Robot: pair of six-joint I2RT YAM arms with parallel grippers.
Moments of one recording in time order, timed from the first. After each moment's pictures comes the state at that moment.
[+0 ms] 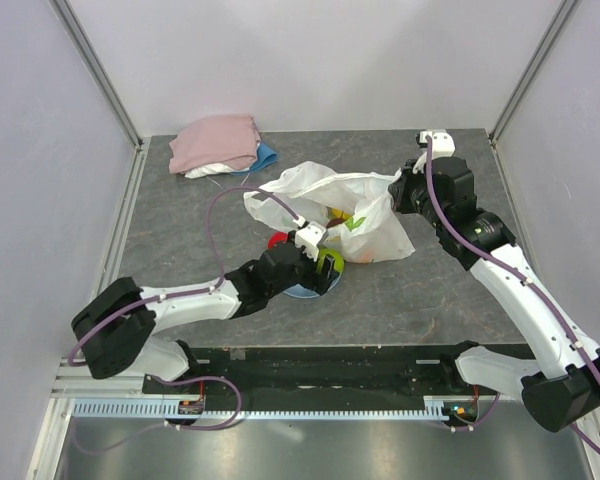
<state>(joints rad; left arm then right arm) -0.96 1.43 0.67 0.33 -0.14 -0.22 0.43 1.13 1.19 -0.44 0.13 0.30</state>
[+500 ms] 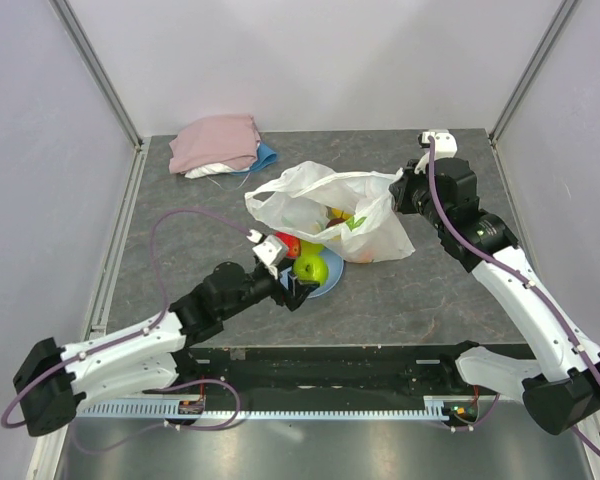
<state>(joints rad) -0.96 0.92 0.44 0.28 -0.02 -0.20 0.43 1.11 1.19 -0.44 0.13 0.30</state>
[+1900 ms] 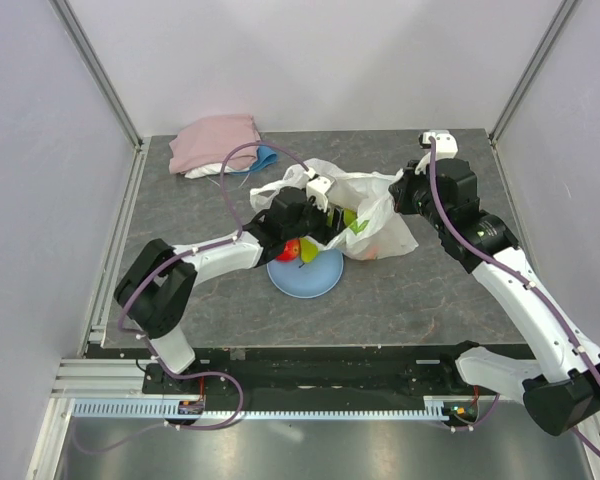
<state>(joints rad) -0.73 1.71 1.04 0.28 0.19 -0.20 0.43 1.11 1.19 -0.44 0.13 0.31</state>
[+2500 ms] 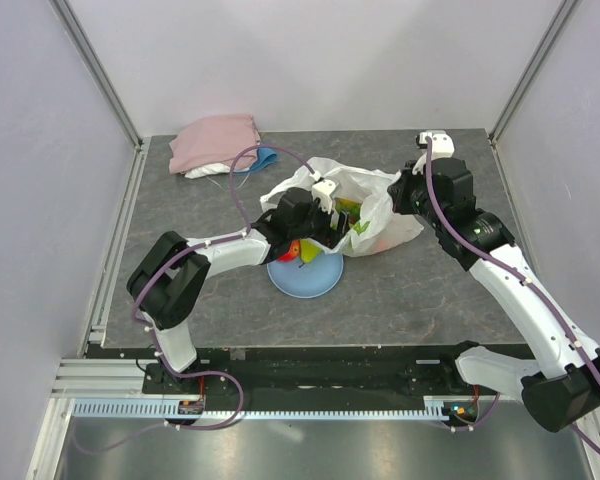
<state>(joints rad) -0.73 1.79 1.08 0.27 0.22 -0.21 0.43 1.13 1.18 -0.44 0.13 0.31</state>
